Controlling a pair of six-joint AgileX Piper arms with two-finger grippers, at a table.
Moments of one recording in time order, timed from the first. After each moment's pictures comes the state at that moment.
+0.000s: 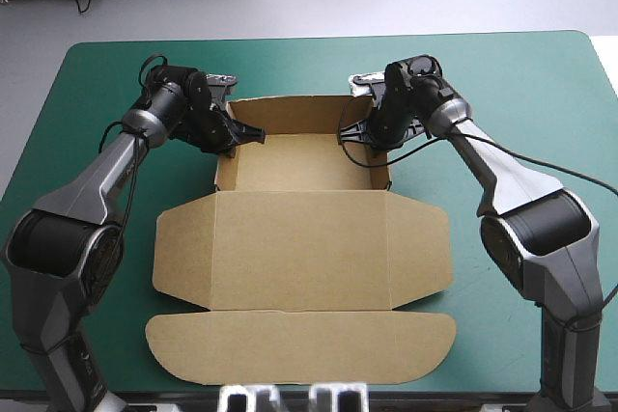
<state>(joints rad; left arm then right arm) -0.29 1.92 -1.67 -0.10 1.10 -0.08 0.43 2.07 -1.90 0.08 1.17 0.12</state>
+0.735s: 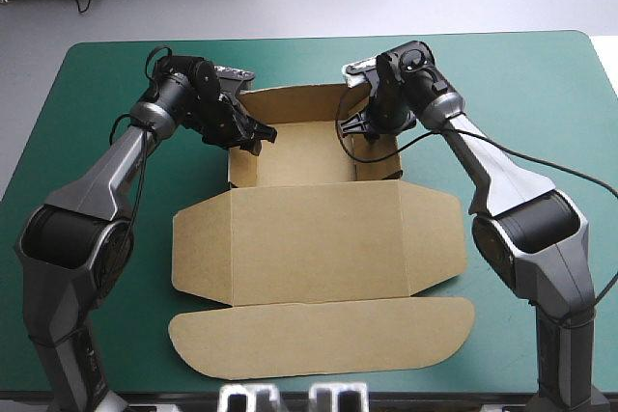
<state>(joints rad) -0.30 1.96 -1.78 -0.17 1.17 0.07 0.45 2.09 -2.03 -0.08 1.24 0.08</state>
